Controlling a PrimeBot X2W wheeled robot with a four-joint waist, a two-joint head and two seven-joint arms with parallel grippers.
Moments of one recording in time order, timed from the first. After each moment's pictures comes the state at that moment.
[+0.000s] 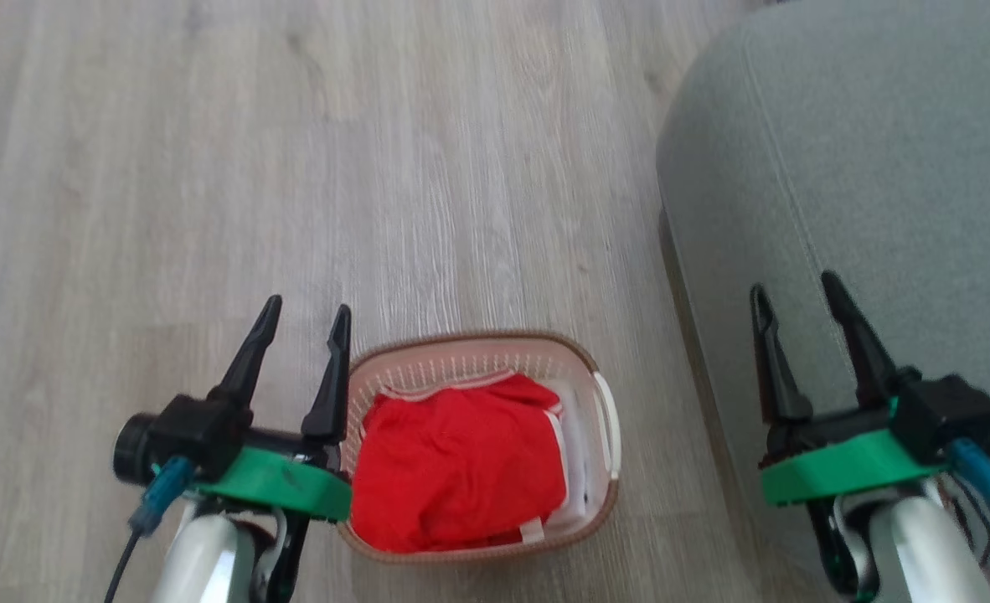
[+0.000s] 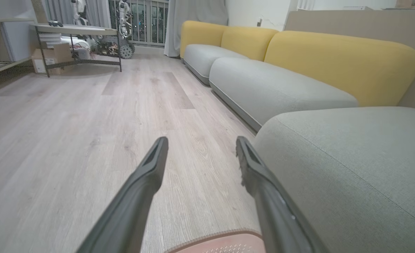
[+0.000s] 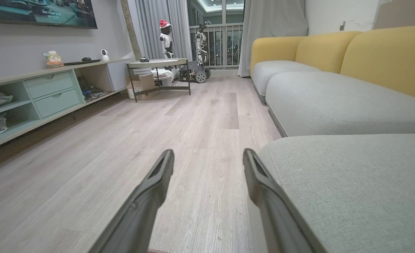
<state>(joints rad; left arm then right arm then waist) -0.09 0.04 -0.17 0.12 -0.15 -0.12 -0.25 -0.05 -0.07 0.05 0.03 0.14 0.13 -0.25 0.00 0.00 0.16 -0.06</state>
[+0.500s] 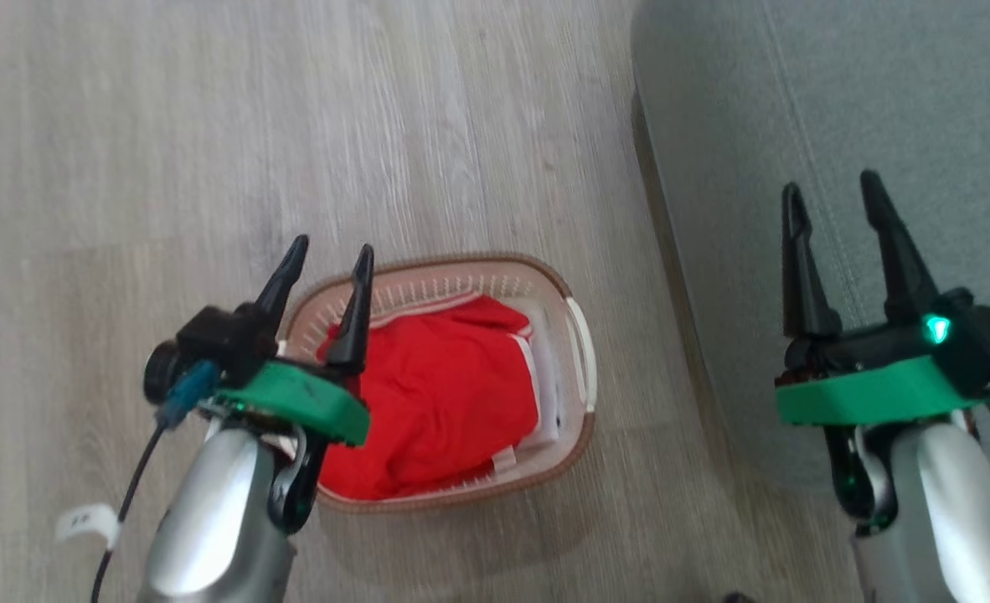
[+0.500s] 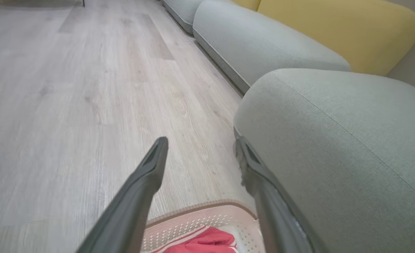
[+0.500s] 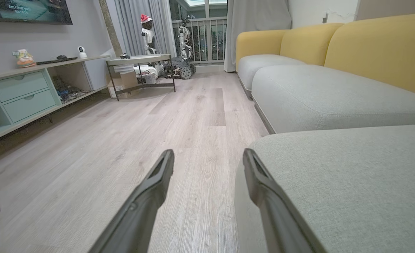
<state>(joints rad) -0.31 0.05 -0.23 0.36 -0.21 -0.12 -0.25 -0.19 -0.06 0.03 -0.01 0.18 0.13 -0.25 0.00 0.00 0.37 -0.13</state>
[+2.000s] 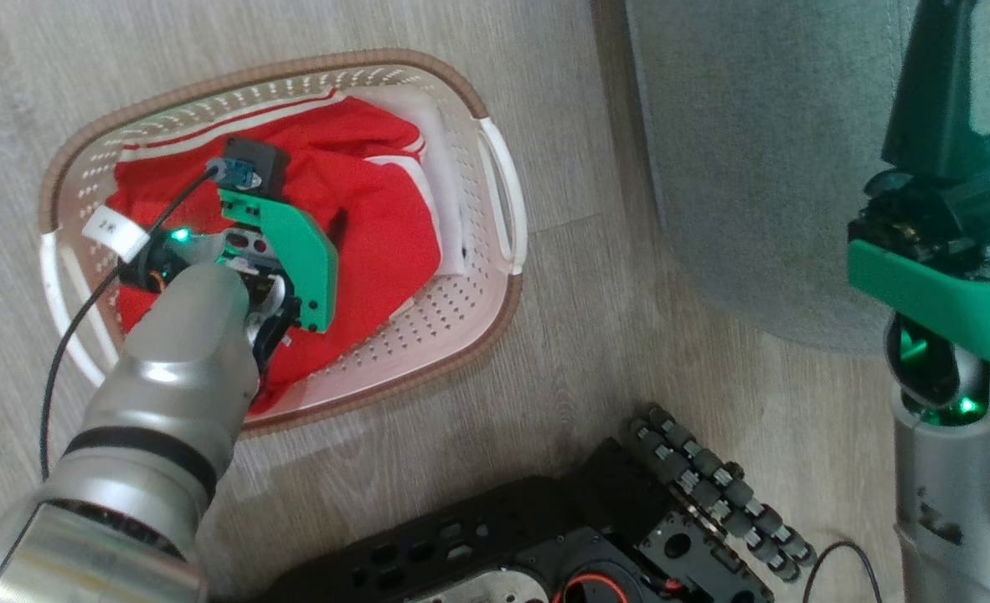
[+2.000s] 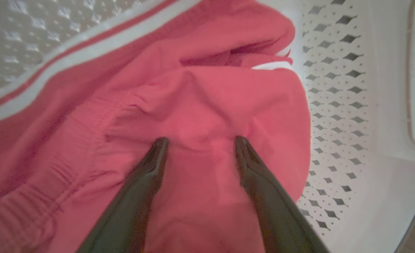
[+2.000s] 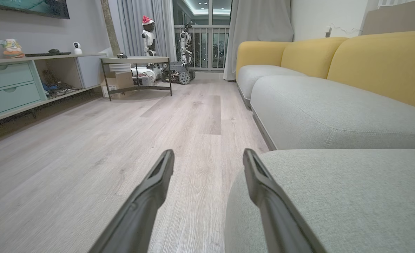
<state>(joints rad) -0.96 0.09 -0.65 1.23 -0.47 -0.12 0.04 -0.49 -0.06 0.06 -0.33 0.25 0.13 -0.26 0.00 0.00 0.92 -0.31</state>
